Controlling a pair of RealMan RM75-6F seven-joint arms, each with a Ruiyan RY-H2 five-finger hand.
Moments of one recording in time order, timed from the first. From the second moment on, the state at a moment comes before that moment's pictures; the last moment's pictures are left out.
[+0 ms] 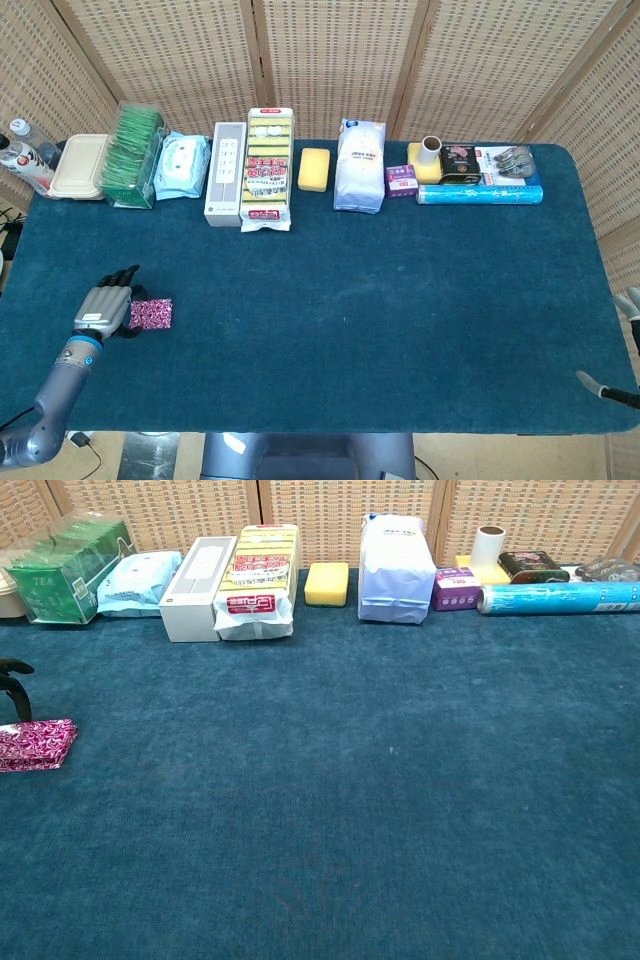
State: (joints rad) left arm -0.54 -1.30 -0.01 -1.53 0.91 0.93 0.35; right arm -0.03 -0.93 0.06 -1.66 -1.52 1.55 0.36
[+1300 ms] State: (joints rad) left arm -0.55 -1.32 0.00 -1.52 0.88 0.98 0.48; right arm -0.03 -0.93 0.06 -1.66 -1.52 1.55 0.36
